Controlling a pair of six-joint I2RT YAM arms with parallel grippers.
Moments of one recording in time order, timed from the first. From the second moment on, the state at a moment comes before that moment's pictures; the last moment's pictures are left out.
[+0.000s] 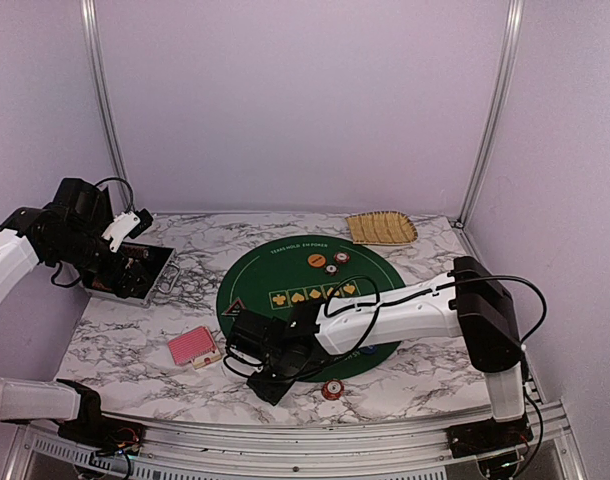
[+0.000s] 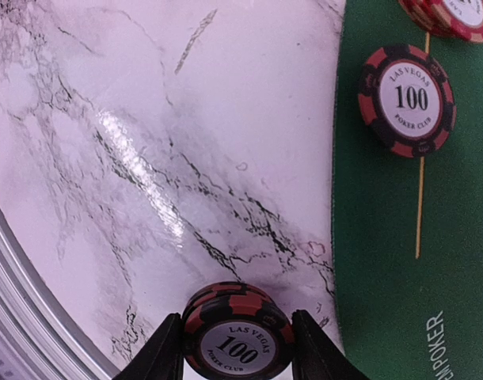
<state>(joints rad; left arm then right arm) -0.18 1.08 1.11 -1.00 0.21 0.46 1.30 2.13 1.60 -0.71 0.04 0.30</state>
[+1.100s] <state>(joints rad) -0.18 1.08 1.11 -1.00 0.21 0.46 1.29 2.05 1.64 -0.75 0.04 0.33</state>
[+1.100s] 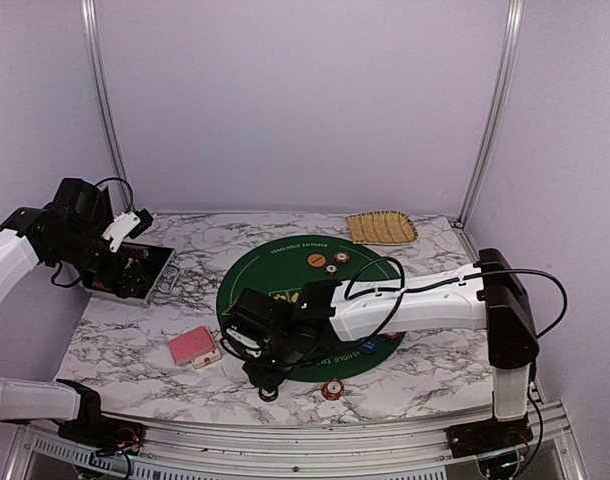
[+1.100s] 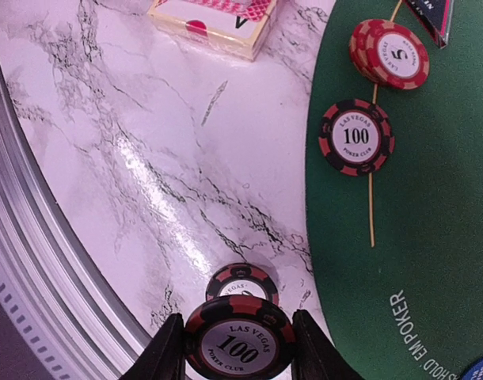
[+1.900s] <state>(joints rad) -0.20 1.08 1.00 -1.01 0.27 0.52 1.07 1.81 1.18 -0.68 0.07 0.39</state>
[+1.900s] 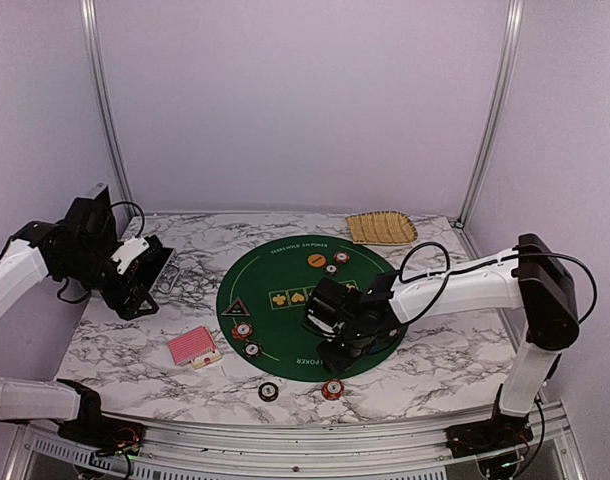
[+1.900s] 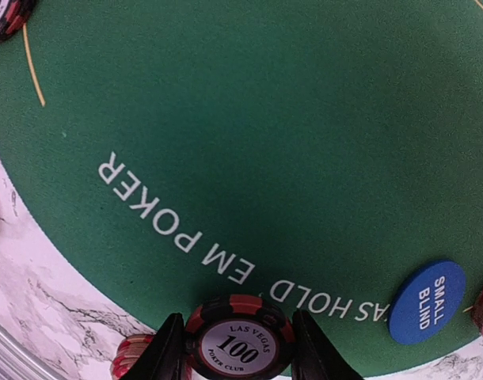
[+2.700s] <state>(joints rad) -0.43 1.14 0.79 -0.92 0.24 0.53 0.99 1.81 1.12 -0.61 0.10 0.40</state>
